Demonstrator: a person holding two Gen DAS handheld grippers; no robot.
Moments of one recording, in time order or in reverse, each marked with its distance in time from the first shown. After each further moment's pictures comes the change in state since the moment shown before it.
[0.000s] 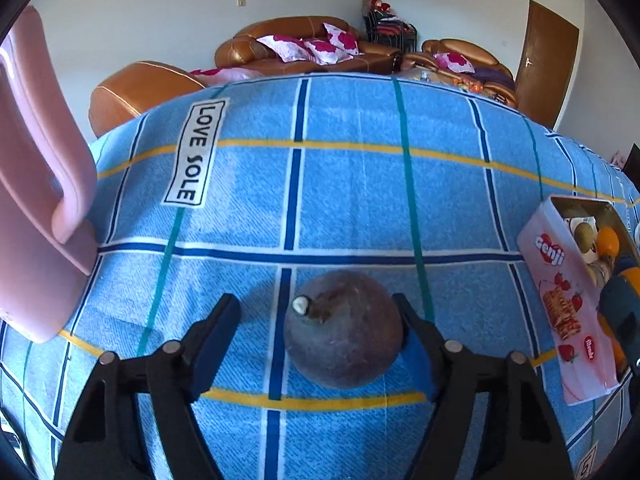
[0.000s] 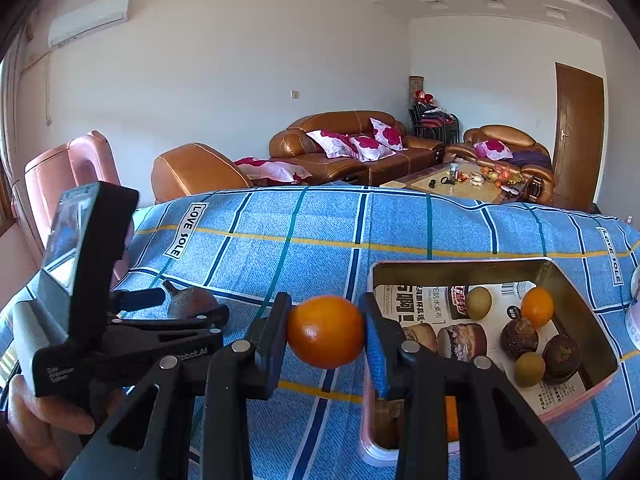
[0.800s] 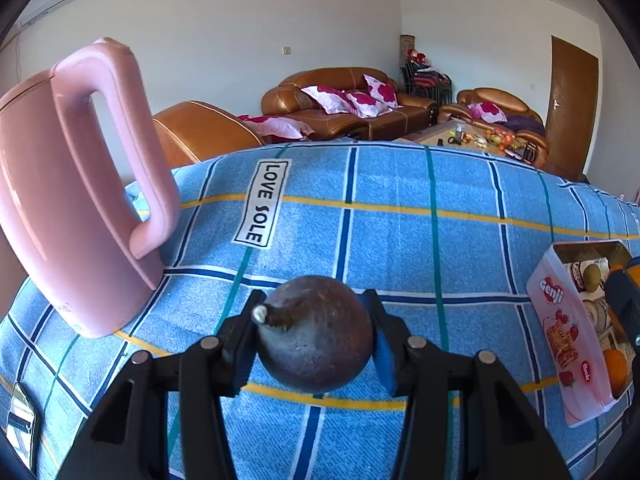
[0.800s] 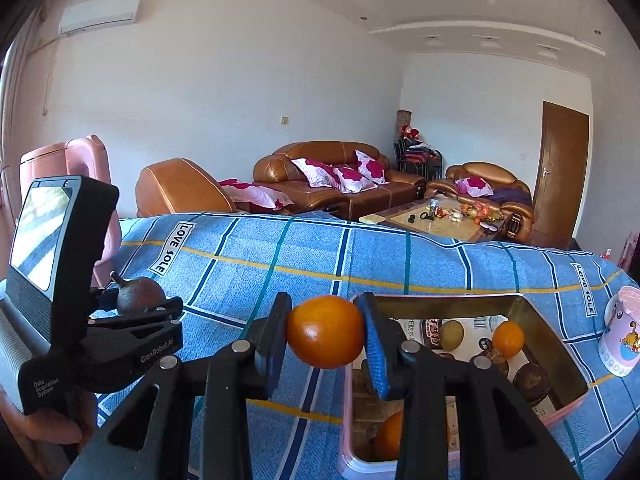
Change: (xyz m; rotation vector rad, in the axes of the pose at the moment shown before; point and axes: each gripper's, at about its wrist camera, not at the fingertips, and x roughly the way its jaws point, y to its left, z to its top) left arm -0.041 0.013 -0.011 -0.084 -0.215 0.149; right arm -0.014 0.007 0.001 -0.062 -0.115 -0.099
